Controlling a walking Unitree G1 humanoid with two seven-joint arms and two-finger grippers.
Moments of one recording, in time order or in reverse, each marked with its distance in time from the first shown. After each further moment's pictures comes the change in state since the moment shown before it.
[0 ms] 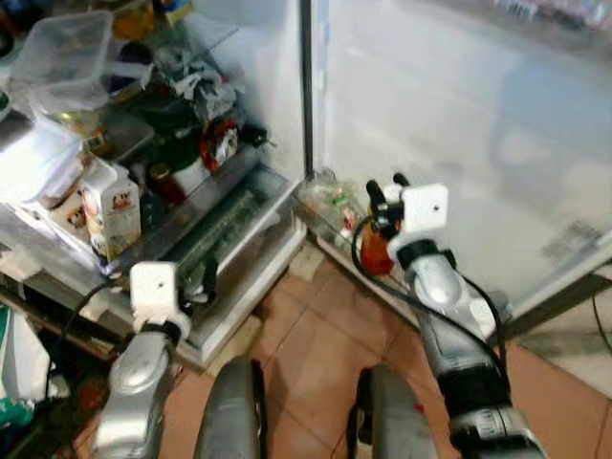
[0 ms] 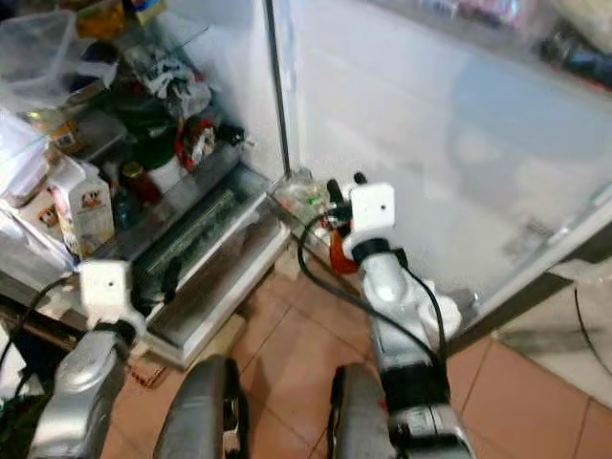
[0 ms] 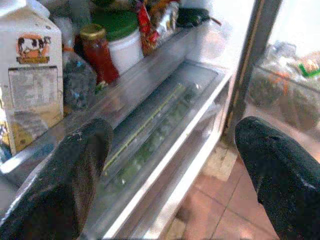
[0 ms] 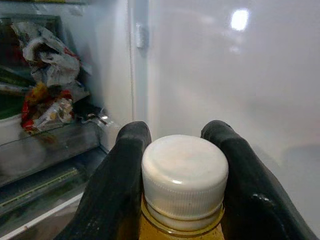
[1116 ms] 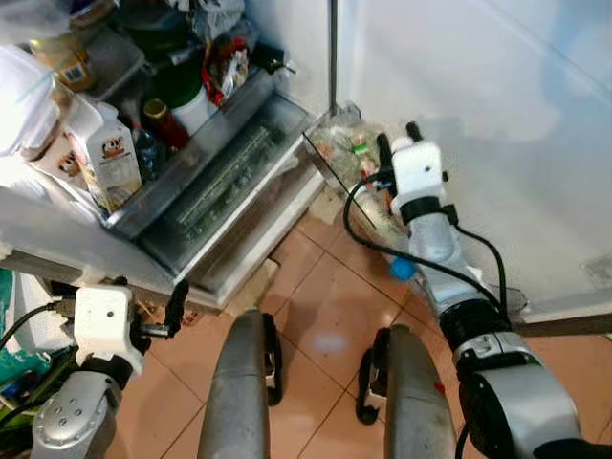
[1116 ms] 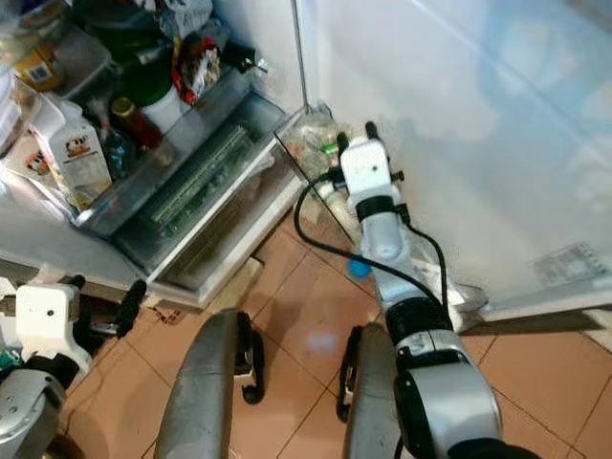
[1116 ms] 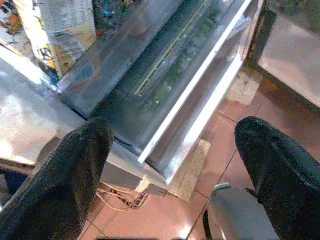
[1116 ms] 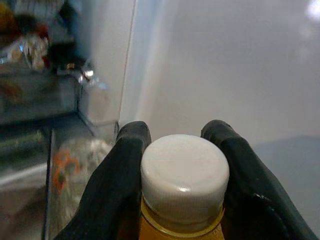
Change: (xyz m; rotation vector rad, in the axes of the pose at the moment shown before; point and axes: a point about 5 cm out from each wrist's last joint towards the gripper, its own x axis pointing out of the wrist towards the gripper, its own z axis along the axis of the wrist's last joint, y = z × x) left arm -0.059 0.025 0.029 0.082 0.065 -0.029; right arm 0.041 -0.009 0.012 -0.275 -0.147 -0.064
